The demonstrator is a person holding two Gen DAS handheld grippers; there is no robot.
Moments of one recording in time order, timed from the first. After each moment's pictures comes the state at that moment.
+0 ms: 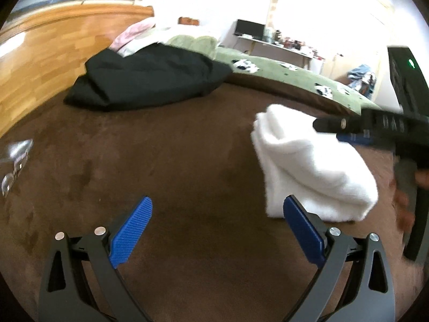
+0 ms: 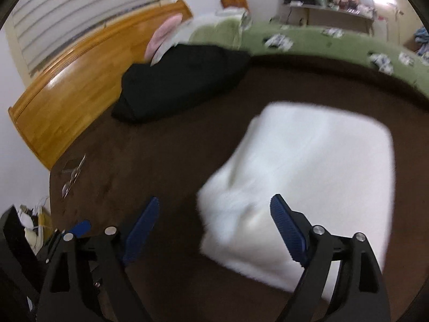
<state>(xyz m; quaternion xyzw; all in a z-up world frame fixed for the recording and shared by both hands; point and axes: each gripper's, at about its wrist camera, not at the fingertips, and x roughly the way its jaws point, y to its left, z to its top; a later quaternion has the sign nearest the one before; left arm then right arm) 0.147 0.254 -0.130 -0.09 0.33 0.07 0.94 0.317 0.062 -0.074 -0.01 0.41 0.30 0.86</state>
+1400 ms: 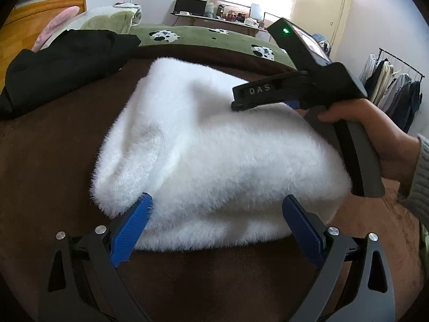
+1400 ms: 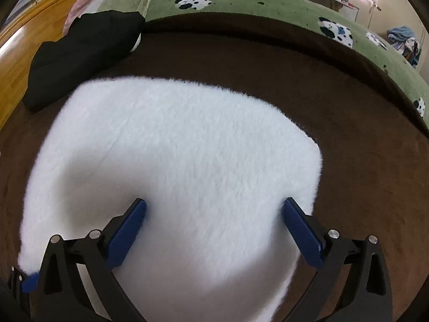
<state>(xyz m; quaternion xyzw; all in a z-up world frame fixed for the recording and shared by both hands) 0.244 0.135 -0.201 -0.07 0.37 -0.07 0.92 0.466 -0.007 -0.186 -0.08 0.49 0.18 0.85</state>
